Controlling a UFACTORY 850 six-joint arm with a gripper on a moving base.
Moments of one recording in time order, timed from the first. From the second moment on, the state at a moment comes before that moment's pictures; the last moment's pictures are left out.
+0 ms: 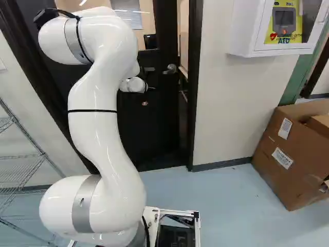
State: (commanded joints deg) arm 8.7 -35.8 -74.2 1.8 26.2 0.0
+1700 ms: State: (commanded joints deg) arm 10.3 -32.9 -70.3 1.1 25.9 0.0
